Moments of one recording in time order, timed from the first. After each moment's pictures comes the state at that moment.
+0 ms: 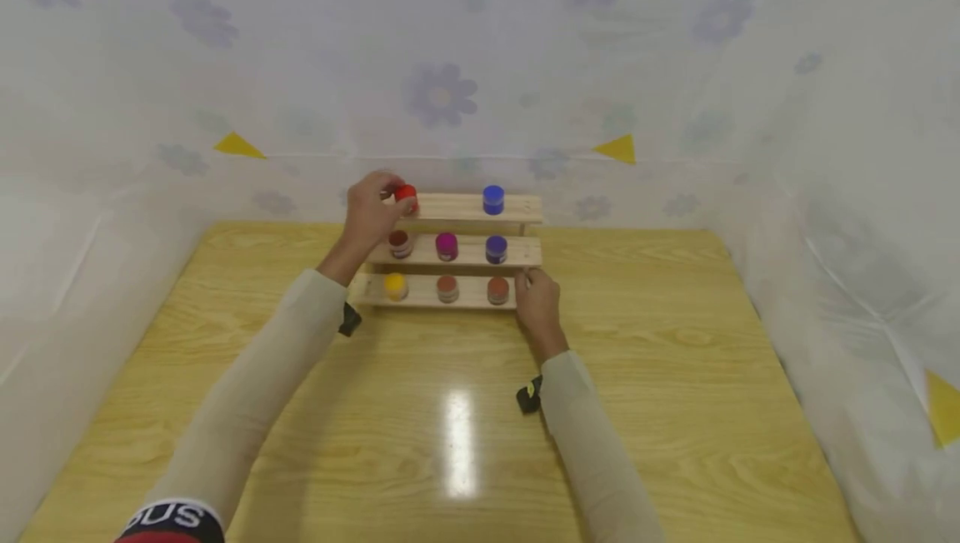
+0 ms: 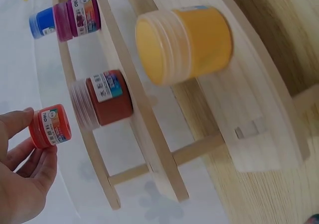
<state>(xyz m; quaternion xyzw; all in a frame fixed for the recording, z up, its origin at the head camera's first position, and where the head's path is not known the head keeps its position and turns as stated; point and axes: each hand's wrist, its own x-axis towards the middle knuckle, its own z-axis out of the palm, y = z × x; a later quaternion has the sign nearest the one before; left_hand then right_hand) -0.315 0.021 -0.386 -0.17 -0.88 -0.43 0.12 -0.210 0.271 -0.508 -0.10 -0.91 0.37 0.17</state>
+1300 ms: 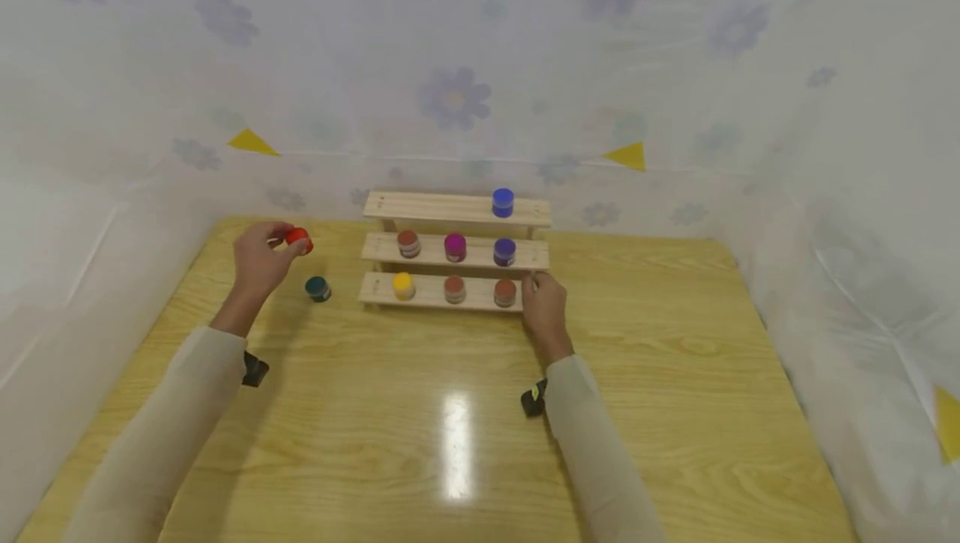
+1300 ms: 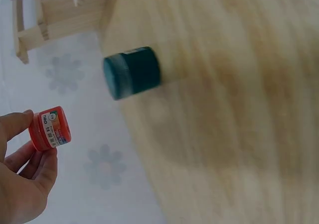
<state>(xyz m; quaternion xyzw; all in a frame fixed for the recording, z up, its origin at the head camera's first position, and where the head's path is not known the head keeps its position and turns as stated) -0.286 -0.131 -0.434 -0.04 -0.91 -0.39 0.12 -0.213 0.279 -0.508 -0.09 -0.91 0.36 0.17</state>
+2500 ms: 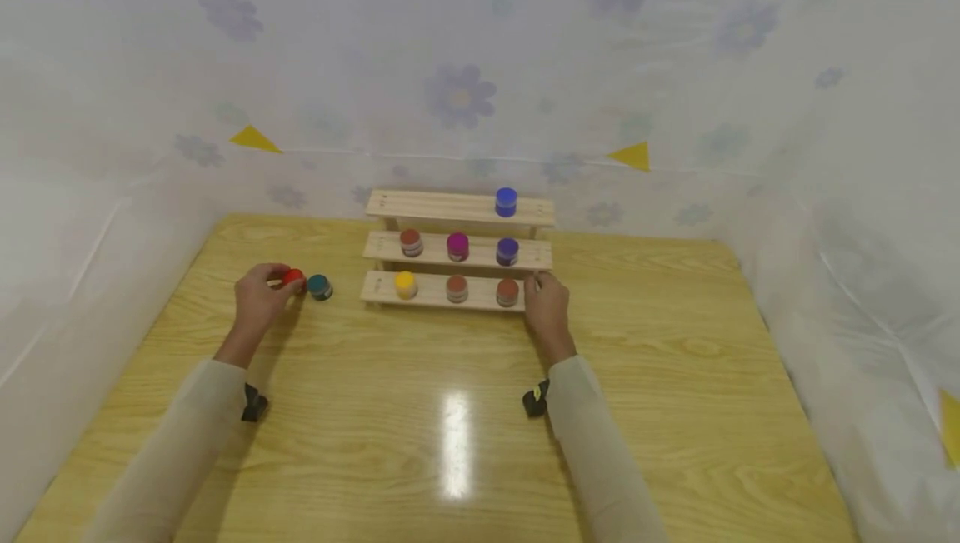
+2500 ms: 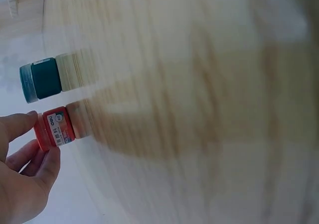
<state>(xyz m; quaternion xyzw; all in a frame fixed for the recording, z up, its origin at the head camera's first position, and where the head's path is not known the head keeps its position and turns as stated) -0.263 -0.156 -0.492 0.04 -0.91 -0.41 0.05 -0.214 0.279 -0.508 -0.08 -0.91 0.36 0.18</state>
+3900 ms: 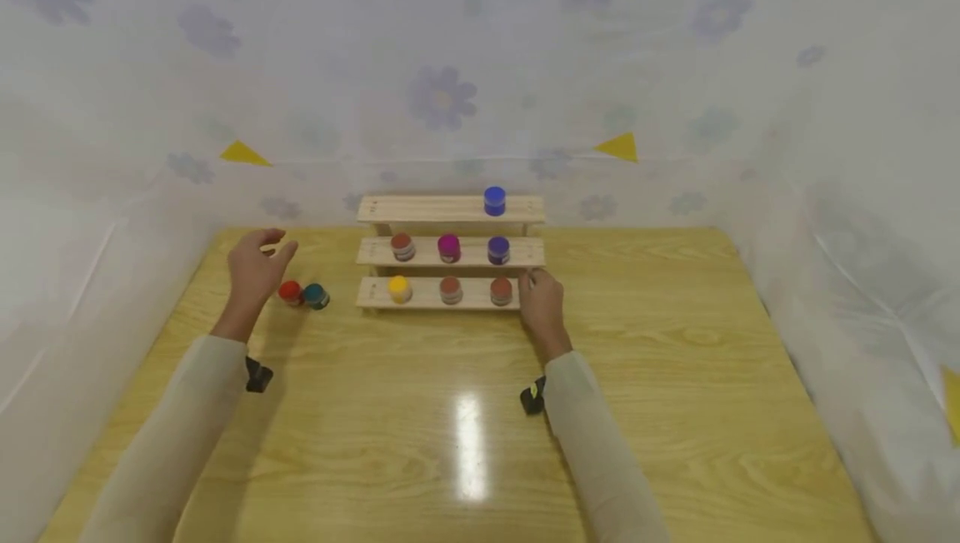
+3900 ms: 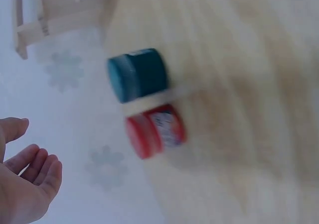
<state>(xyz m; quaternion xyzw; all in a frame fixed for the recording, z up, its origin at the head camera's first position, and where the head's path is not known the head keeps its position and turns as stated) -0.289 -0.130 -0.437 -0.02 -0.89 -0.42 0.15 -0.214 0.279 -0.511 -0.09 -0.91 0.37 0.17</state>
